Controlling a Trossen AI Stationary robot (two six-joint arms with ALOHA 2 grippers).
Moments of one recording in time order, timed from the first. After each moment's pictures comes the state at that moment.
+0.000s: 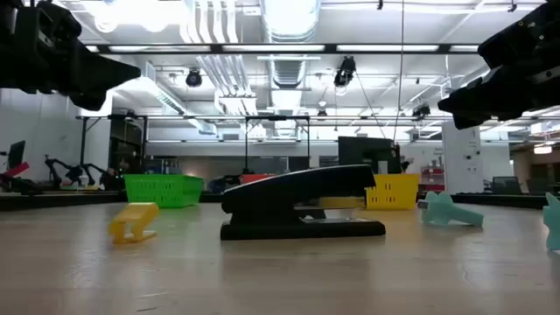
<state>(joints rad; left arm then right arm) -0.30 0.10 0.01 0.12 -0.52 -0.03 0.01 0.30 0.01 0.12 -0.03 0.02</state>
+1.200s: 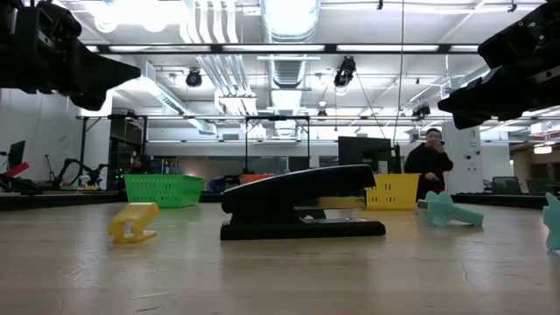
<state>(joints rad) -0.30 0.10 0.01 0.12 -0.52 -0.03 0.01 0.30 0.01 0.12 -0.03 0.02</state>
